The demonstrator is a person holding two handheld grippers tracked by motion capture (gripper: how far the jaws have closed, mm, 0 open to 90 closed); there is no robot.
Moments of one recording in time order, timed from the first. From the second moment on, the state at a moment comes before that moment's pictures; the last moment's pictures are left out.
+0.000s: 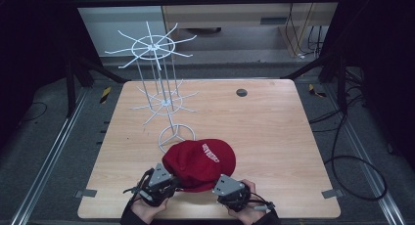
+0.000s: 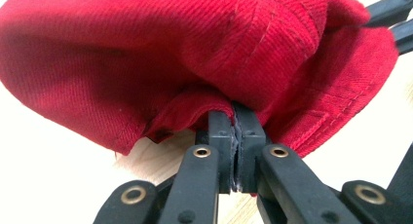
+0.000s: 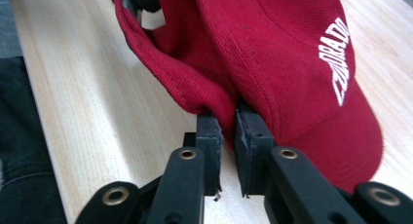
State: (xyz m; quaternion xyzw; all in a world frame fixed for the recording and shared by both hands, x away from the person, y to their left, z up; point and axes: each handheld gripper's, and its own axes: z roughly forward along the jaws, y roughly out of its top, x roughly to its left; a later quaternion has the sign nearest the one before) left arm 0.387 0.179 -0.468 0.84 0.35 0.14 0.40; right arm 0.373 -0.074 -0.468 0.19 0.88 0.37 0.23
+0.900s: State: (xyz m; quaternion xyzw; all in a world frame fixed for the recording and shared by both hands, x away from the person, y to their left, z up) left arm 0.392 0.189 -0.477 0.84 0.36 0.13 0.38; right arm 0.397 -0.059 -0.474 0.22 0.86 0.41 0.20
